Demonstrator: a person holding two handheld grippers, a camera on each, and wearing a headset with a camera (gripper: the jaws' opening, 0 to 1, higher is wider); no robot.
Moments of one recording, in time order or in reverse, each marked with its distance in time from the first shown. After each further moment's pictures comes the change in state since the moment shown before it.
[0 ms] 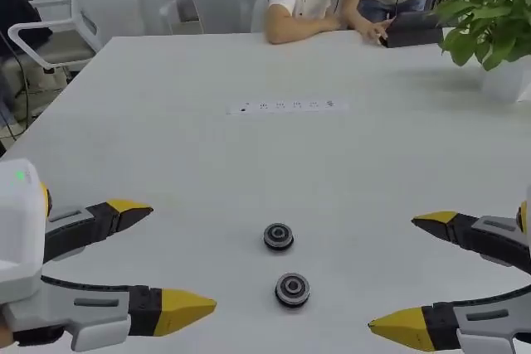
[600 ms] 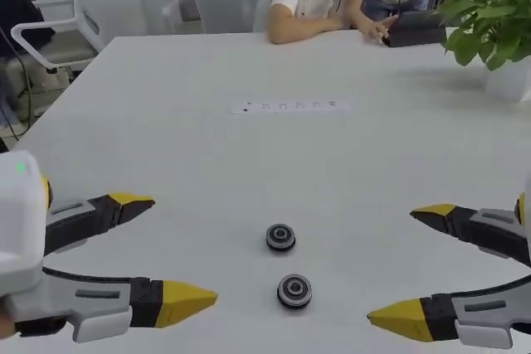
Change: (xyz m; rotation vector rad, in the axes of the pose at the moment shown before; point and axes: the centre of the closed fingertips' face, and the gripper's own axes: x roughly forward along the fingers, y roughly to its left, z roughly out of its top) left arm 0.001 0.006 0.006 0.014 -0.011 0.003; right arm 0.005 -0.007 0.007 -0.016 -0.012 0.006
